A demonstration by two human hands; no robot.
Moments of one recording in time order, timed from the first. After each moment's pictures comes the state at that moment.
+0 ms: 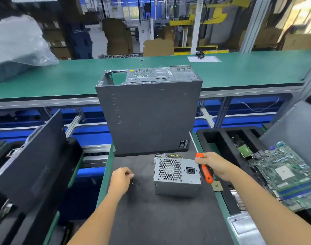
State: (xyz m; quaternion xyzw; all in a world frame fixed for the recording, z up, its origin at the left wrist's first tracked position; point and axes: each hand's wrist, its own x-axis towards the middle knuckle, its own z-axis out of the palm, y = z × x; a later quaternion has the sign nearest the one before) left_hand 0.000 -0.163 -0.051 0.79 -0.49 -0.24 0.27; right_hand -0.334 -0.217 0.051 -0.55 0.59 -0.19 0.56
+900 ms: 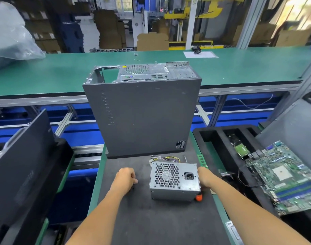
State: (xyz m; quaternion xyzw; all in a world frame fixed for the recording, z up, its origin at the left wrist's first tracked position) left_hand -0.011 -0.210 -0.074 0.78 -0.55 -0.28 0.11; right_hand -0.314 -0.232 -0.012 -0.56 0.71 -0.01 0.44
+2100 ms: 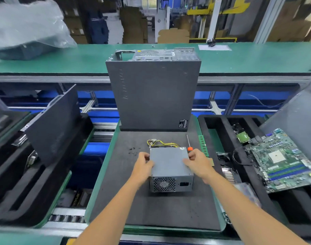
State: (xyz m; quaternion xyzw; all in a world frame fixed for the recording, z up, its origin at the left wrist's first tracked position) left_hand -0.116 -0.073 -0.025 0.70 -0.40 -0.45 0.39; right_hand -0.323 -0.126 0.003 -0.58 0.62 -0.25 0.46
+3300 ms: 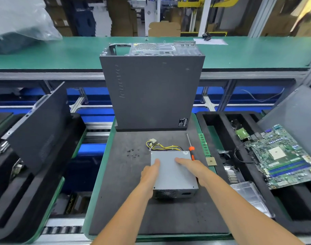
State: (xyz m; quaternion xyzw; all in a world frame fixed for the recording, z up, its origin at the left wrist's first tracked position) left_hand -0.131 -0.085 -0.043 0.70 -0.20 -0.59 0.36; right_hand -0.297 -0.134 -0.015 -0.38 0.64 -0.20 0.63
